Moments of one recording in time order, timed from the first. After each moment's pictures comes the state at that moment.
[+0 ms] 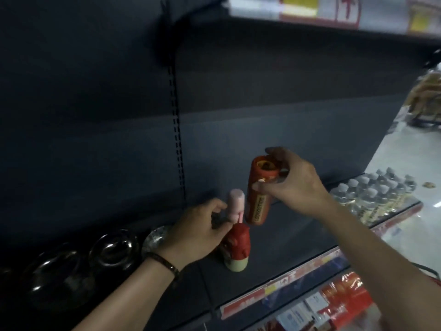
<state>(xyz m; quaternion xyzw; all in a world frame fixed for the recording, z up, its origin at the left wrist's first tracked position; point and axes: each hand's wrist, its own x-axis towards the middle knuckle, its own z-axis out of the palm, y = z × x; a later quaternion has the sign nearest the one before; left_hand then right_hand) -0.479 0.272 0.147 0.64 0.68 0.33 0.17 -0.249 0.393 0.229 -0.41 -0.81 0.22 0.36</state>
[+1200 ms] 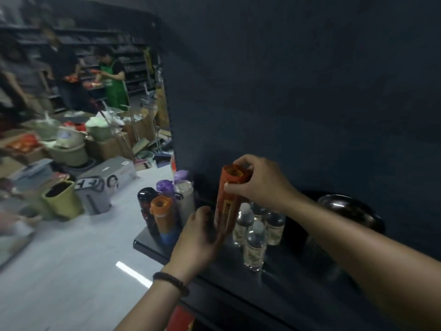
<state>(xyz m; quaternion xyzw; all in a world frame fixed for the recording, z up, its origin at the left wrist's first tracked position) -0.981 -0.332 0.094 0.23 0.88 0.42 0.03 -0.964 -0.127 0.211 -0.05 -0.93 0.34 0.15</state>
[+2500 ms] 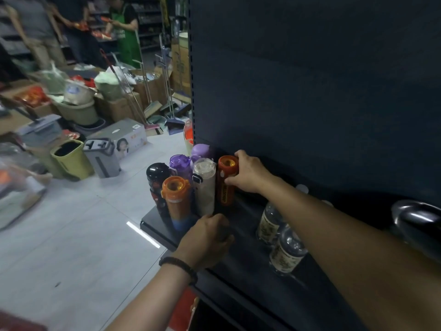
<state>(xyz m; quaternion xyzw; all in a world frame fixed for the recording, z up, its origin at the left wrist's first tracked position) -1.082 -0.349 -0.009 0.26 0.91 0.29 0.13 -1.167 -0.150 0.066 -0.09 -0.97 0.23 -0.02</state>
